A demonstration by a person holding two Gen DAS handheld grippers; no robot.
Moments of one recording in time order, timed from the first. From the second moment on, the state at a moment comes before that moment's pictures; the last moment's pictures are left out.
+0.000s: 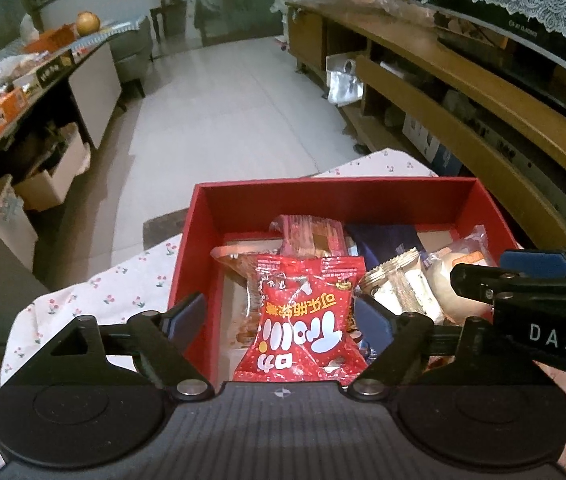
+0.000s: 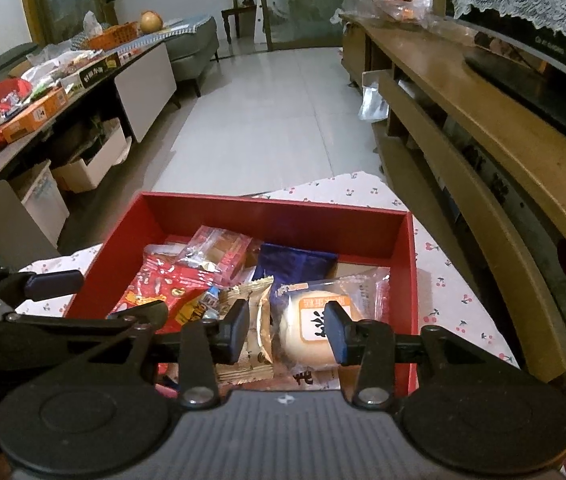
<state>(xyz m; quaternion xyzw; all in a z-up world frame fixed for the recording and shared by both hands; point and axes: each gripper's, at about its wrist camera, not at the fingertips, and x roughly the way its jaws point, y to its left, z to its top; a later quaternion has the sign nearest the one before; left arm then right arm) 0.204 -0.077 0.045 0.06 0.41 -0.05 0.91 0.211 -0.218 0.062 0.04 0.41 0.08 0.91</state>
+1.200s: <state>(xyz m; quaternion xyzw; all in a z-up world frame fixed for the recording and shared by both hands) 0.113 -0.086 0.069 0.08 0.36 -0.04 0.93 0.101 -0.243 0.087 0.08 0.36 0.09 0.92</state>
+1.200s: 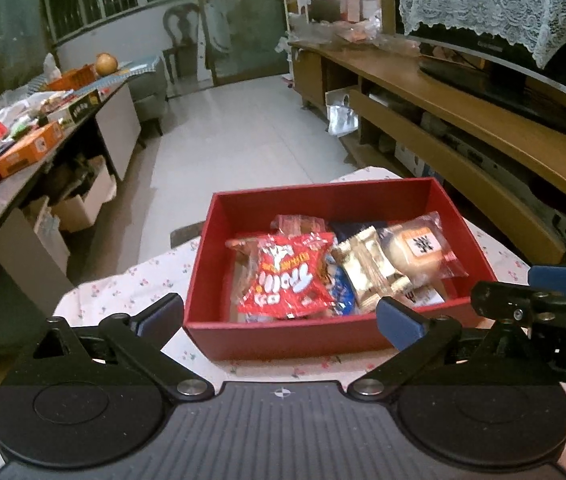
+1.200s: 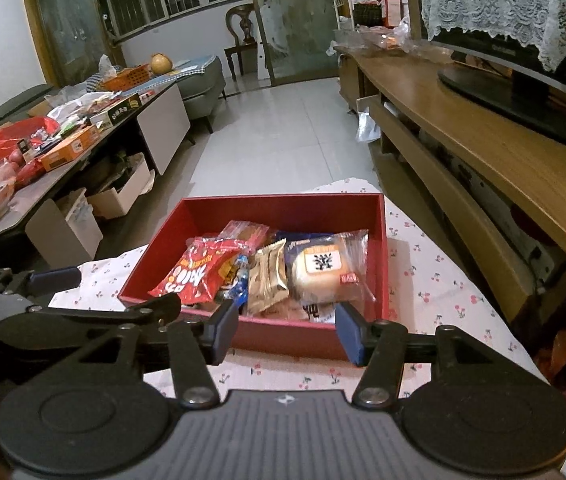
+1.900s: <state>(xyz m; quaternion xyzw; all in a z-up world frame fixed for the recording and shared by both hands) 0.069 -0.073 0.048 0.03 0.41 -0.05 0.91 0.056 -0.235 0.073 0.06 0.38 0.10 0.92</state>
